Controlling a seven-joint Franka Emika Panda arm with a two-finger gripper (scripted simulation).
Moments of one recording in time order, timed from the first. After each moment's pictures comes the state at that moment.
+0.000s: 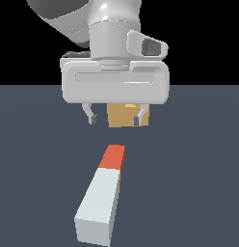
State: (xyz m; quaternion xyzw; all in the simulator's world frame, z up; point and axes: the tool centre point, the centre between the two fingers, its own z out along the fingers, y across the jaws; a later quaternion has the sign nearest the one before) arm -0.009 -0.047 0.123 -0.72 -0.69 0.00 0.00
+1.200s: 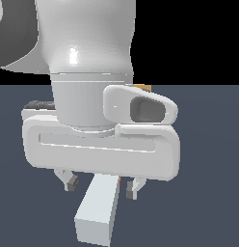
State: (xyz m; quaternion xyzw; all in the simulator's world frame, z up) arm -0.029 -0.152 0.048 -0.76 -0.65 0.00 0.00
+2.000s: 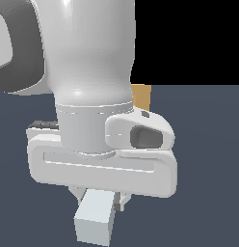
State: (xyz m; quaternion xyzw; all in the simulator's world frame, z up) arm -0.028 -0.152 0.022 -0.76 -0.65 0.00 0.00
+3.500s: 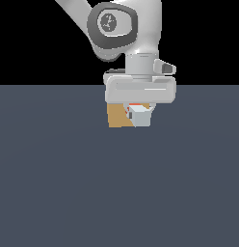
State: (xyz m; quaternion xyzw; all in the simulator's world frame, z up) arm 0.059 0.067 0.105 -0.67 -0.74 0.00 0.00
